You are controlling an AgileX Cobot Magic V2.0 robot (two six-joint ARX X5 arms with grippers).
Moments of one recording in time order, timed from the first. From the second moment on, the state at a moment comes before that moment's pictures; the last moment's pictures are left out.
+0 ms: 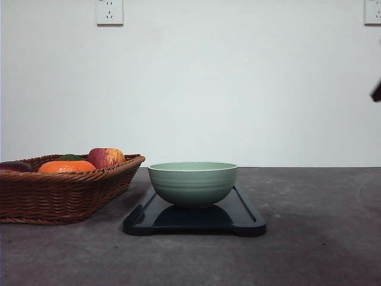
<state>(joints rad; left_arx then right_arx) -0.05 0.00 0.03 -0.18 -0.03 -0.01 0.27 0.50 0.29 -0.09 -0.02 -0.04</state>
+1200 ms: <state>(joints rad) -0.05 0.00 0.03 -0.18 -0.03 -0.01 0.09 0.00 0.02 -0.12 -0.02 -0.04</state>
